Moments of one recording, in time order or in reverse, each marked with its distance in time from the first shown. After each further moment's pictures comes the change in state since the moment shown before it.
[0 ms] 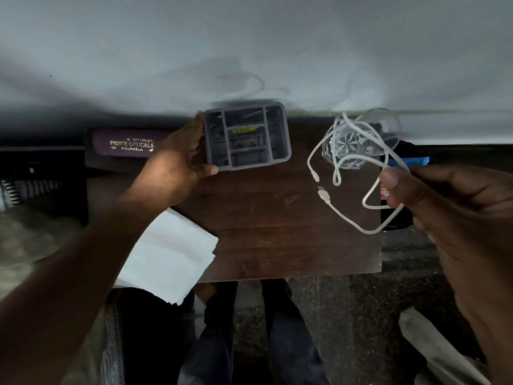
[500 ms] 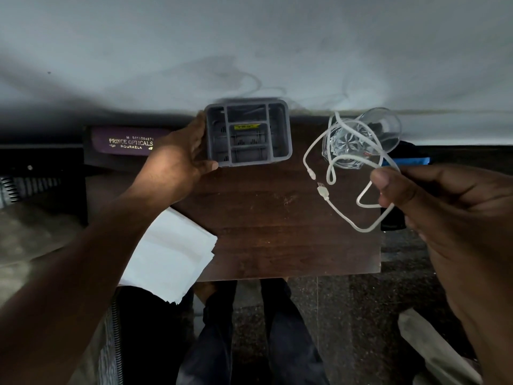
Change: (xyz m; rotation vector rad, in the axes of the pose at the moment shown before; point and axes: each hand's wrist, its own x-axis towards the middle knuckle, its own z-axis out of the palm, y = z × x) left_hand -0.004 0.006 0.001 0.009 0.008 -0.004; right_hand 0.000 0.000 0.006 -0.008 -0.008 -0.043
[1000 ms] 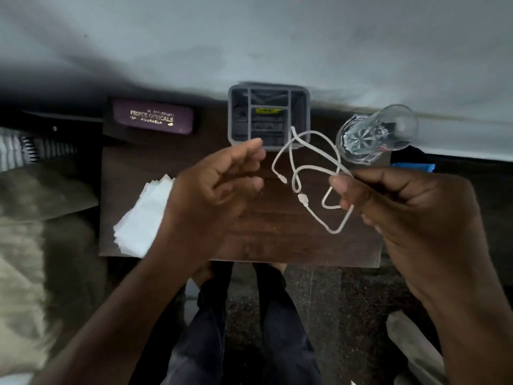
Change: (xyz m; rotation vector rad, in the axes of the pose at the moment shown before) left_hand -0.111 0.026 0.037 -0.231 0.159 0.138; right_hand -0.014 -0.014 0.035 -0.022 -0.222 -0.075
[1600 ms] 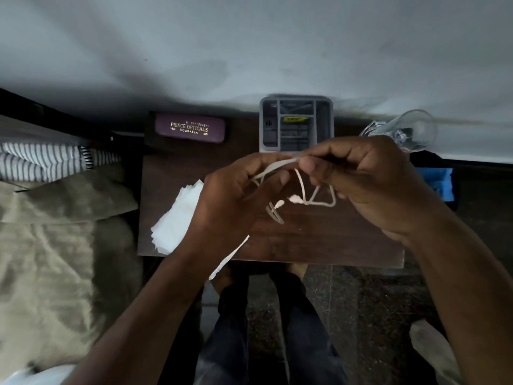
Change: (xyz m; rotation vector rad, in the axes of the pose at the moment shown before) left_hand -0.013 0.009 -0.025 0.142 0.028 0.112; right_hand 0.034 -0.024 0.046 0.167 -0.378 -0.068
